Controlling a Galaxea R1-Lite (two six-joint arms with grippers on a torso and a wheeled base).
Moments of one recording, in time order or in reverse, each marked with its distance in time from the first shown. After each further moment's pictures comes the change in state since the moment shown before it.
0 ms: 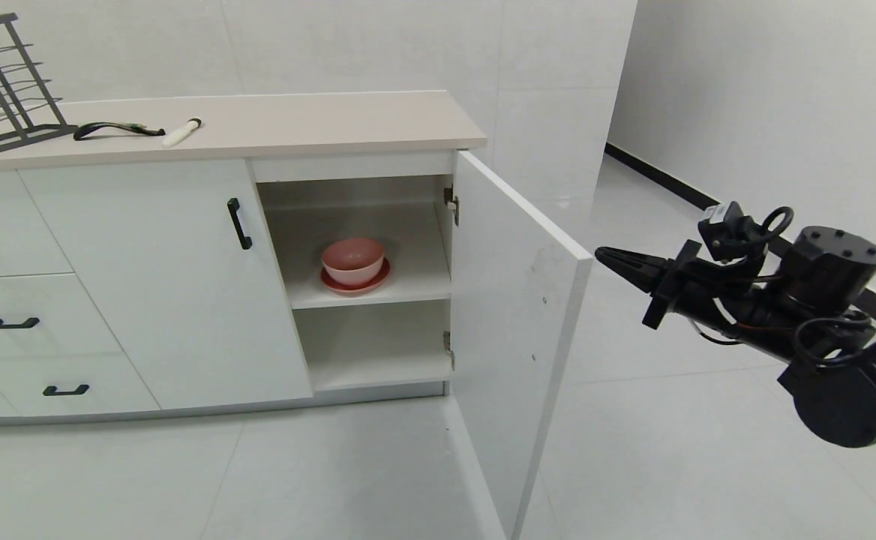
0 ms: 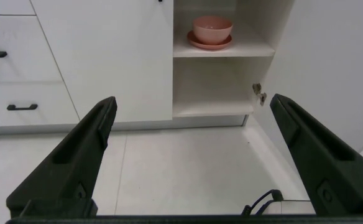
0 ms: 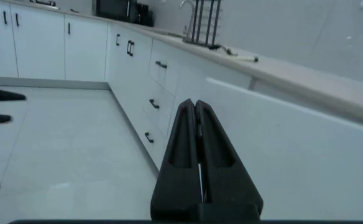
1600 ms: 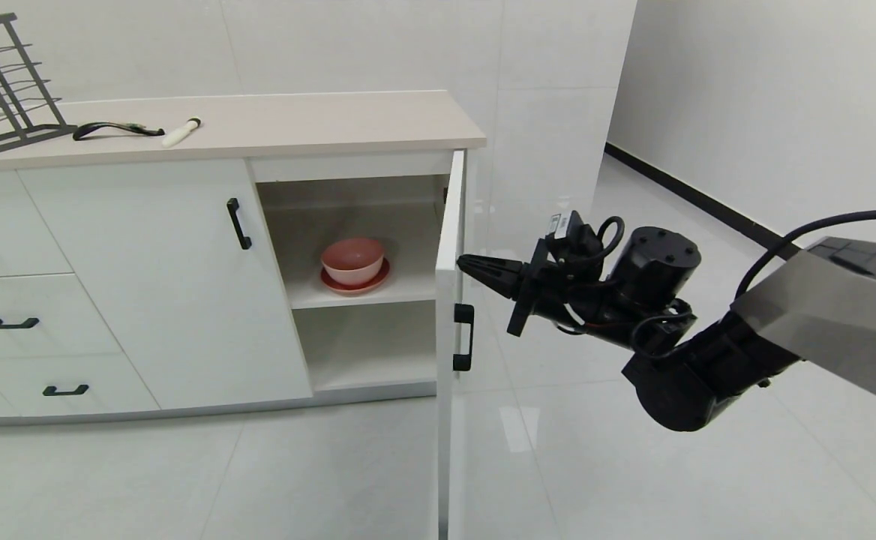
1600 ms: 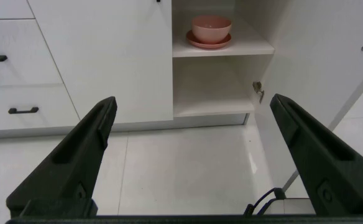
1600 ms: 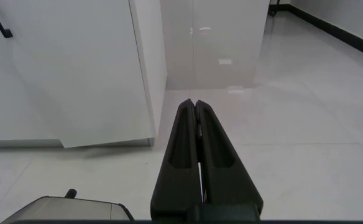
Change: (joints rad) left arm 0.000 0.000 0.000 0.000 -0.009 0.020; right arm 0.353 0.231 -0.332 -0.010 -0.002 0.003
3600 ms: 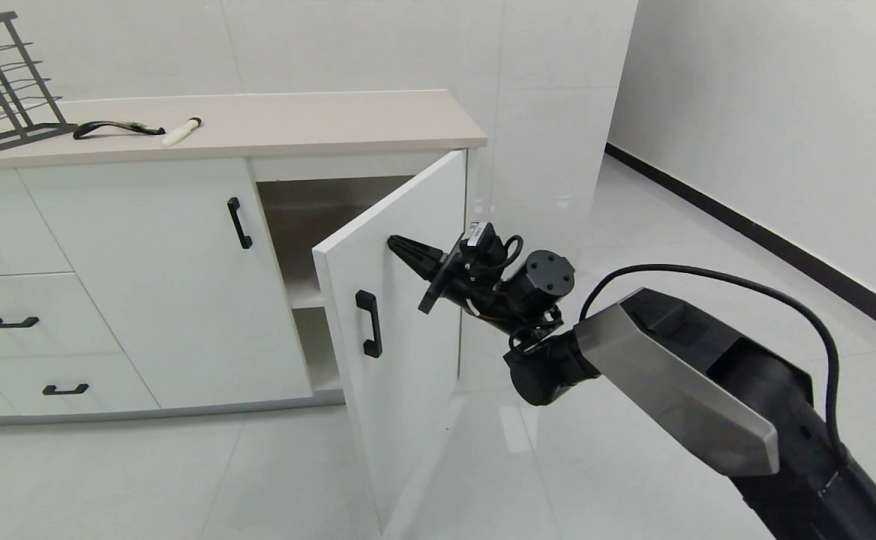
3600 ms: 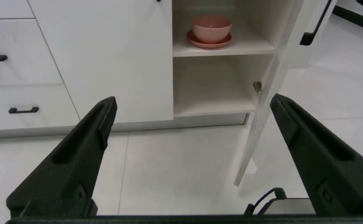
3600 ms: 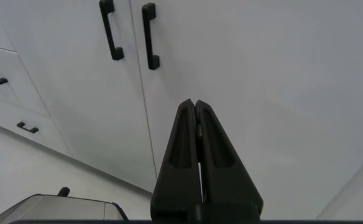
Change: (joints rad) left arm 0.000 0.000 0.000 0.001 0.000 0.000; right arm 0.093 0.439 -0.661 -0.096 -0.117 0.108
